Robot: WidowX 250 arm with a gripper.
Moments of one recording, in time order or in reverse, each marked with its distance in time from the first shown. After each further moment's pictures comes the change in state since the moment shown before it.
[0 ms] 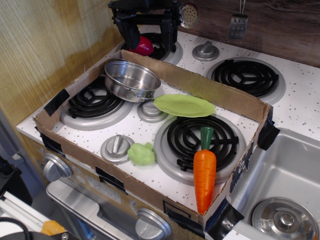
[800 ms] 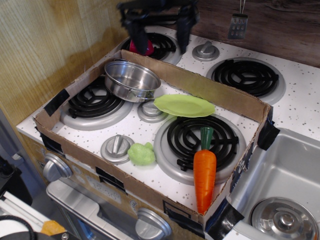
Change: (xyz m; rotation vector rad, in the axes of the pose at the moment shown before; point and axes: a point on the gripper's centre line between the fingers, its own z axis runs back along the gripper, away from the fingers) arm -0.022 -0.041 0.020 0.005 0.073 0.136
